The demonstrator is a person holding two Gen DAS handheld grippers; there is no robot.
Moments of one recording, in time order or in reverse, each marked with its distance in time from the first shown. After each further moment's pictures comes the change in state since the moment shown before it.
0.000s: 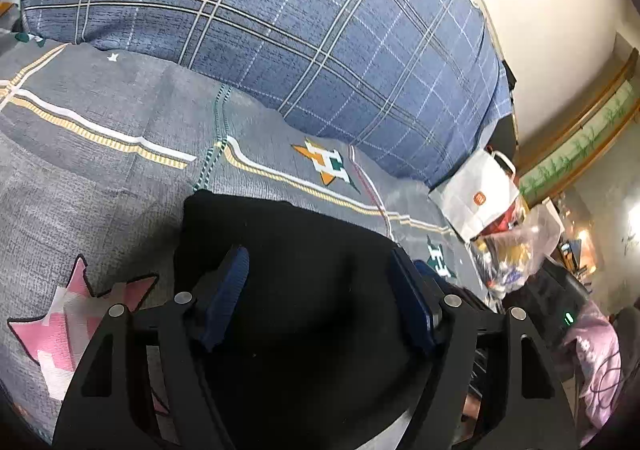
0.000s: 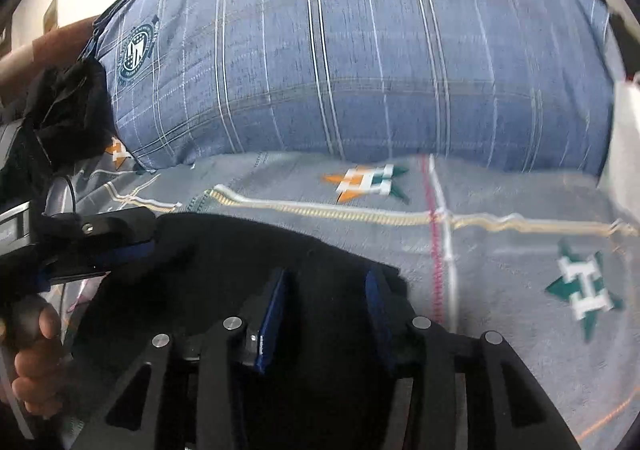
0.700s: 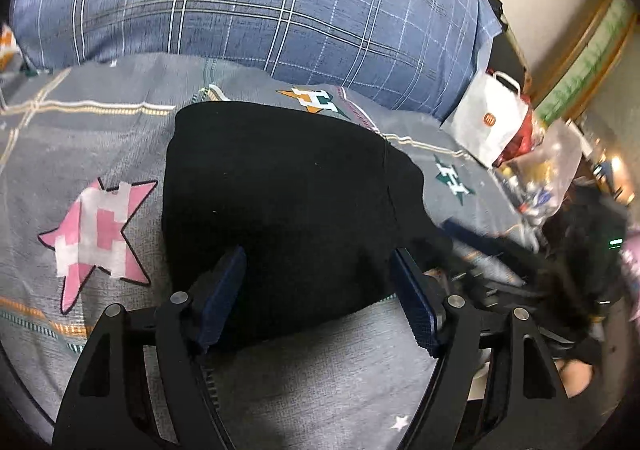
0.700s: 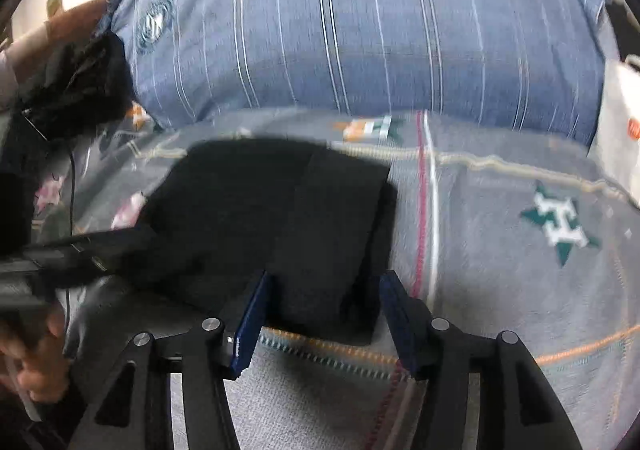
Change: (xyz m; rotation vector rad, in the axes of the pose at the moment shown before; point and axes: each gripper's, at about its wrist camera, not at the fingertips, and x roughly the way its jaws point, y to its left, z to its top) left arm -0.021 -0.050 -0.066 0.229 0.097 0.161; right arm -0.047 -0.005 -0.031 -0.005 0.117 0.044
